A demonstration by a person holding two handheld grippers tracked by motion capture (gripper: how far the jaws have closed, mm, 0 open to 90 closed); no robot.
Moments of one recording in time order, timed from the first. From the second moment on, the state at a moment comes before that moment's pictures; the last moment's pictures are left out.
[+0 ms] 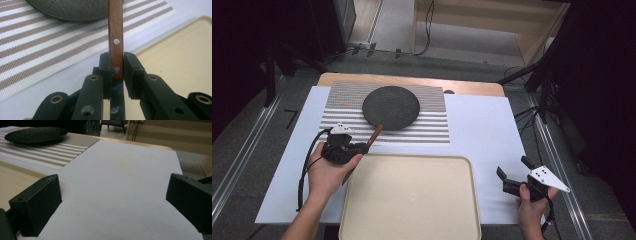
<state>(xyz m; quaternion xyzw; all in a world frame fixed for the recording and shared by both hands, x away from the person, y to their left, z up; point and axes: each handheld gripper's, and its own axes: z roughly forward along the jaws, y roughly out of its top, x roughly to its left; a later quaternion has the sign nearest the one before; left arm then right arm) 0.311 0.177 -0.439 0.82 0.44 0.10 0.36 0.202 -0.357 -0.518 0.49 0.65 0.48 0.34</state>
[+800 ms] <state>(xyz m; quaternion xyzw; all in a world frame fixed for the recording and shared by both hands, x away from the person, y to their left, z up) 0.250 0.169 -0.483 0.81 0.46 0.05 0.37 0.202 -0.357 -0.518 0.49 0.65 0.47 0.34</state>
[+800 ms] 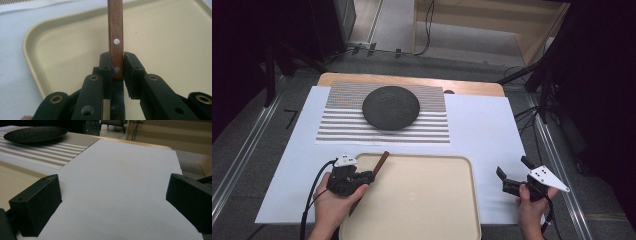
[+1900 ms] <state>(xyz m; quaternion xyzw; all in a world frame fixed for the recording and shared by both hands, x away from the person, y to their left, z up) 0.260 0.150 -0.491 0.85 0.39 0.09 0.34 0.203 -0.355 -0.519 0.49 0.65 0.47 0.34</state>
